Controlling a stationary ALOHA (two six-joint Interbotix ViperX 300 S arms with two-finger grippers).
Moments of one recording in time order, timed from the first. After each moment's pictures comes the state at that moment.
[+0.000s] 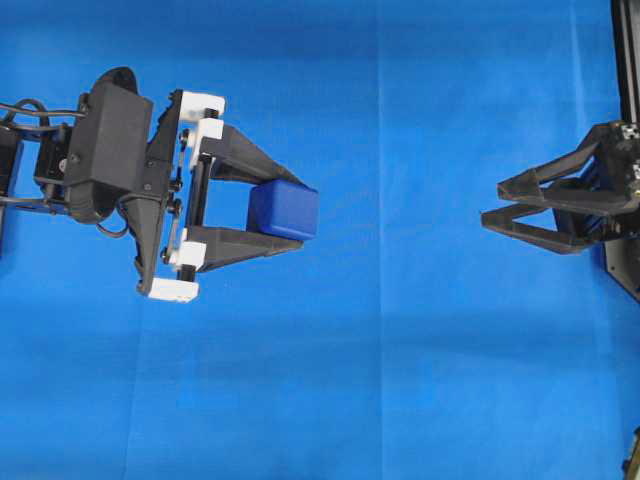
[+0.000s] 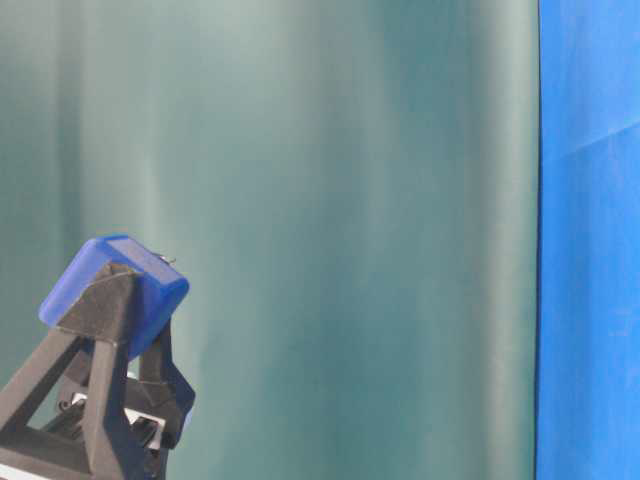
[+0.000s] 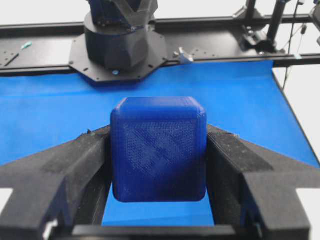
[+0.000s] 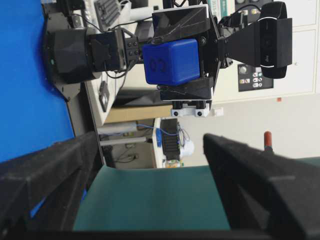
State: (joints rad) left arm -0.09 -0.32 0.60 0.01 -0.14 -0.01; right arm 0.00 -0.85 1.07 -0.72 -0.31 -0.57
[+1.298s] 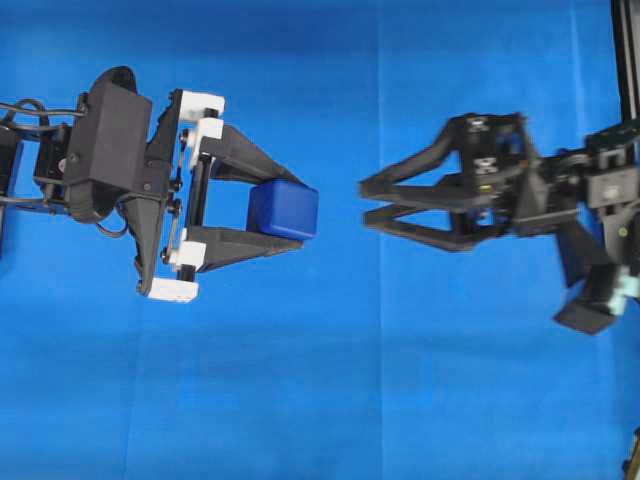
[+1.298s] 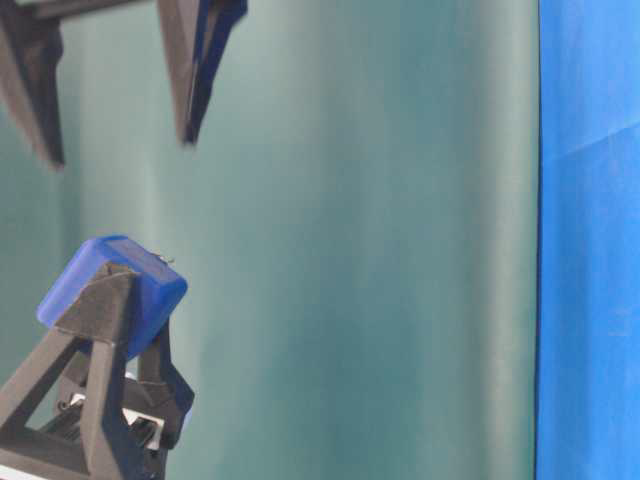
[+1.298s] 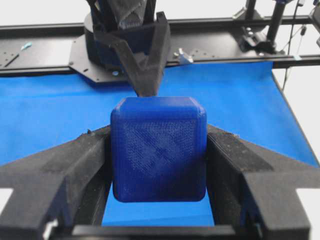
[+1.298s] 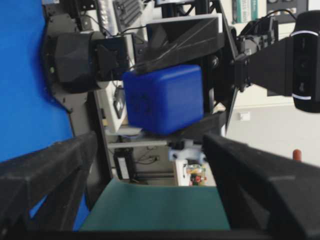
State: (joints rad) left arm -0.09 -0.32 0.60 0.01 -0.14 -0.01; right arm 0.00 -0.41 0.71 -0.72 -0.31 -0.57
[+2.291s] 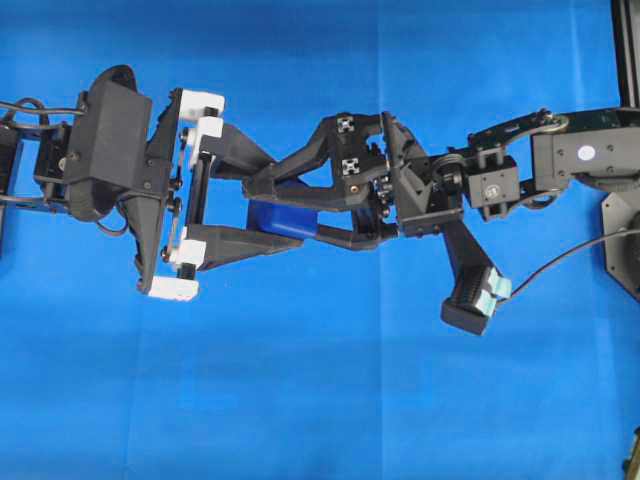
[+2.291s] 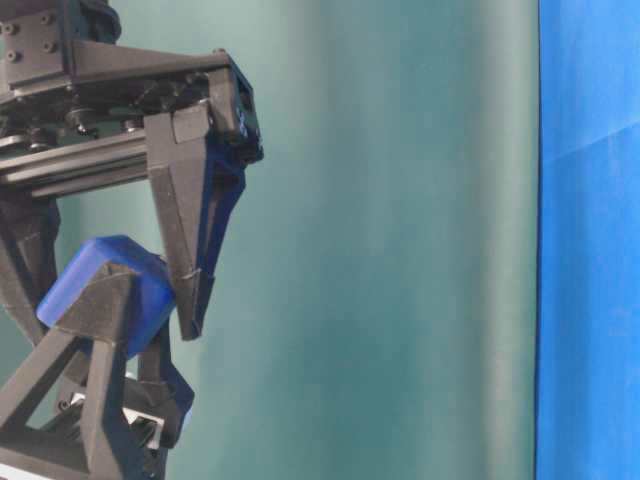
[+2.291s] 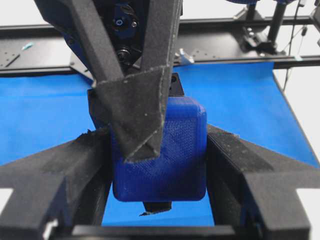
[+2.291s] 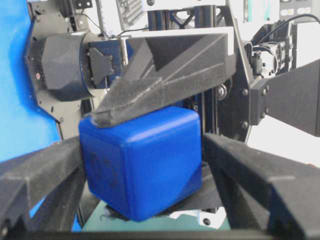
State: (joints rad) left arm -0.09 -0.33 0.60 0.02 -0.14 -0.01; right arm 0.00 -0.18 0.48 -0.73 -0.29 -0.57
